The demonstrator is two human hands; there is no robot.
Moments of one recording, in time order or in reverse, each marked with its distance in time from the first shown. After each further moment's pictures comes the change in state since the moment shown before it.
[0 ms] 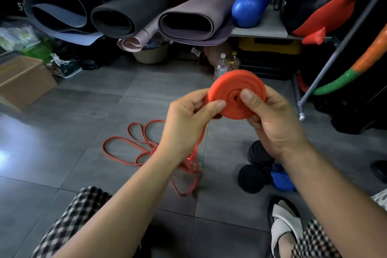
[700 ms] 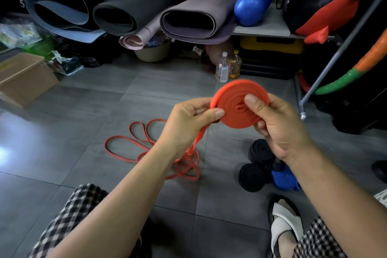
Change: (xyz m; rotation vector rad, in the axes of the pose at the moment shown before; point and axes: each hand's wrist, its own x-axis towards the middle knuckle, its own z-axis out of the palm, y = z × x) left_hand 0.000 -0.012 -0.009 0.027 -0.085 -0.159; right_hand -0.002 0.009 -0.012 -0.111 0.060 0.093
